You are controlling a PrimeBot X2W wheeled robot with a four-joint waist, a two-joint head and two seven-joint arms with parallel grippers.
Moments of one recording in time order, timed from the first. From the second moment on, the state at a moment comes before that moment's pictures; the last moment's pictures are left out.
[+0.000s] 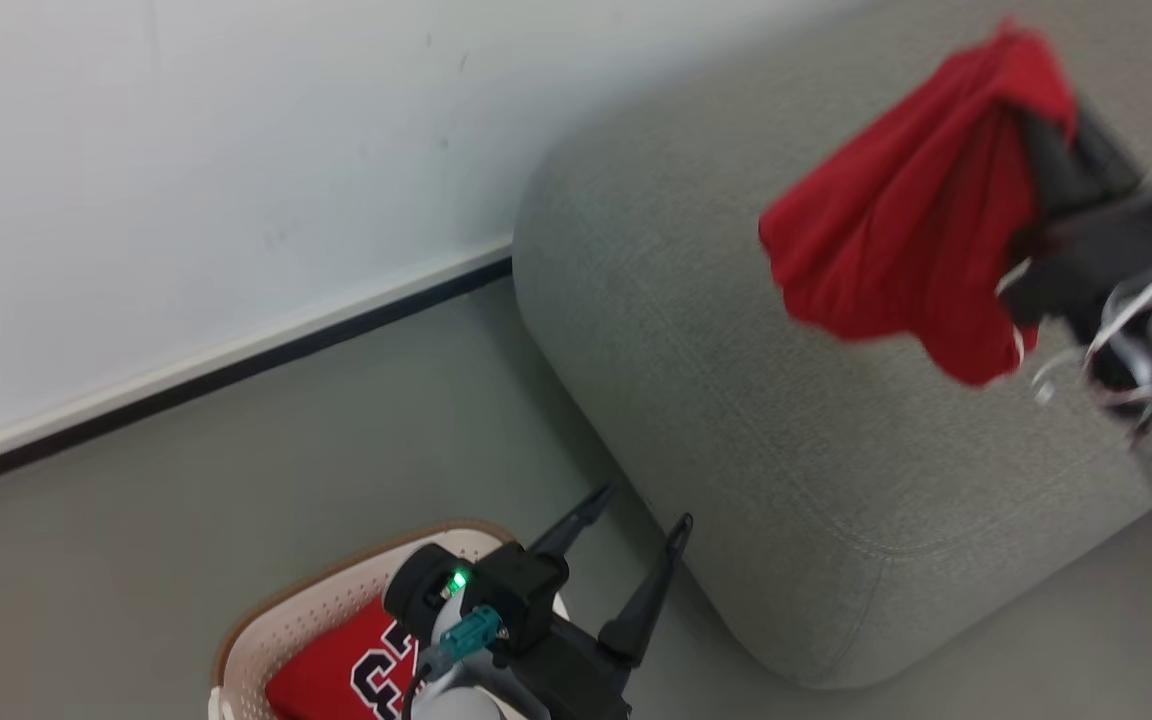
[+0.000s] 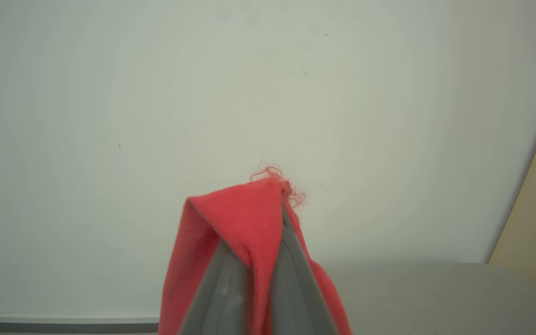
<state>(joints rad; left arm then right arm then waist) -0.37 0.09 -0.78 0.31 -0.52 0.01 -0.23 -0.84 -0.43 0.49 0.47 0.48 0.08 -0.21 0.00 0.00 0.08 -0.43</state>
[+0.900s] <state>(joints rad) -0.56 0.19 -0.74 0.09 -0.42 0.05 -0.08 -1.40 -0.62 0.41 0.90 0.42 0.10 -0.17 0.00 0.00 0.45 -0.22</state>
